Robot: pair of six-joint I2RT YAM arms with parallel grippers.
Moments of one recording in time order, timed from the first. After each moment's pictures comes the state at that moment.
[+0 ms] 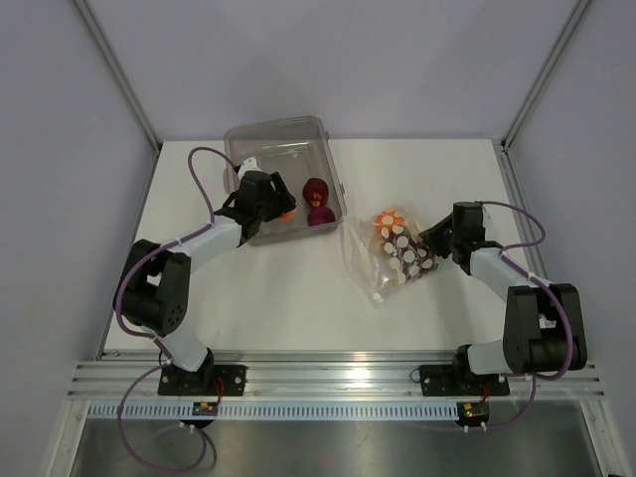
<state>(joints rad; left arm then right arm) -0.39 1.65 1.03 0.03 -0.16 -0.69 0.05 1.39 0.67 -0.03 -0.05 0.96</state>
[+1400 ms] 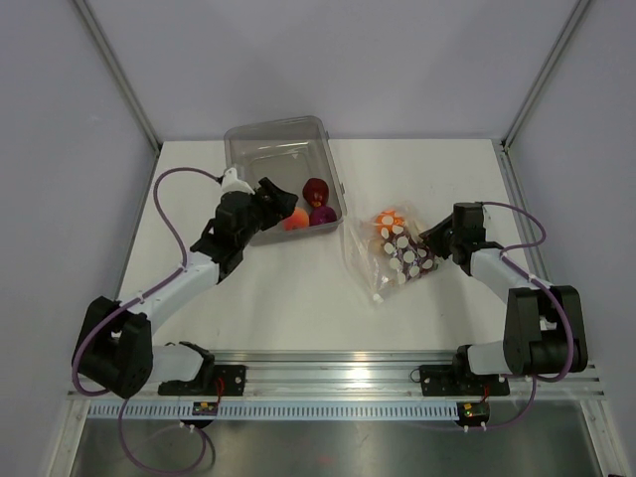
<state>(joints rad) -0.42 1.30 0.79 0.20 -0.10 -0.79 0.05 1.38 0.67 -0.03 -0.05 0.96</state>
